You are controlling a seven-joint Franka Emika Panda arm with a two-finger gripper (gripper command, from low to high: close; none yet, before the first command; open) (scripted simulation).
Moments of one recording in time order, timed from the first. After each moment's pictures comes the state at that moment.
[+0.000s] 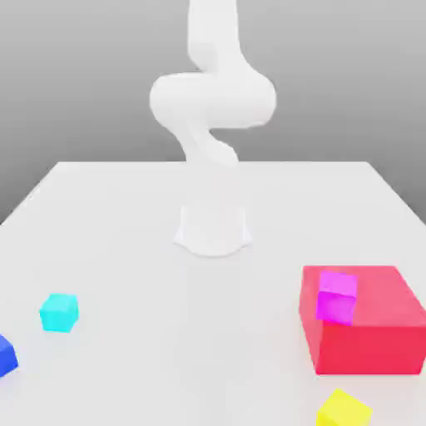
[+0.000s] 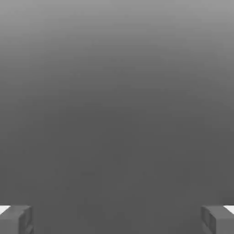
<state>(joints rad) -0.01 -0.72 -0.02 -2.30 -0.06 2.32 0.72</state>
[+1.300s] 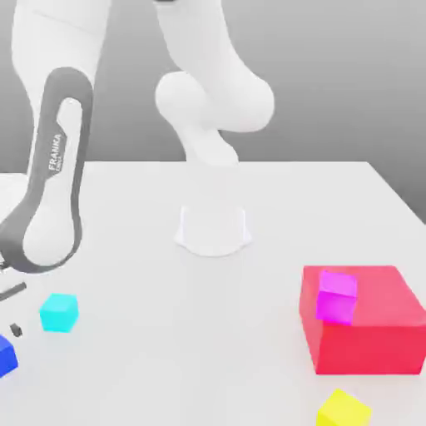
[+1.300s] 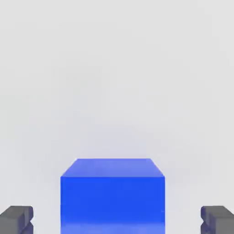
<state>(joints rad) -0.49 0.51 -0.20 -2.28 0.27 2.77 -1.03</state>
